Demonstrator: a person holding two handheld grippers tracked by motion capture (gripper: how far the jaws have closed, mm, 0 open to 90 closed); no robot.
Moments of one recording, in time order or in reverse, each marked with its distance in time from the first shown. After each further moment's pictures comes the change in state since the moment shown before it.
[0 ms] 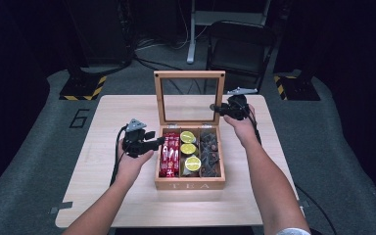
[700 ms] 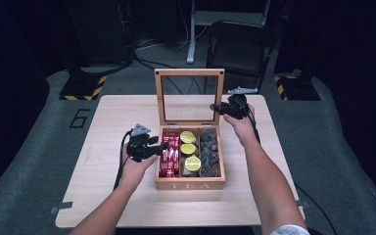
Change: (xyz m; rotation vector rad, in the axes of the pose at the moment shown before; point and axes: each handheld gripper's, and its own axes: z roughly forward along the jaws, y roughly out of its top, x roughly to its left) left arm -0.006 -0.014 0.012 0.028 -0.017 -0.008; right arm -0.005 -0.001 0.006 -0.020 0.012 0.031
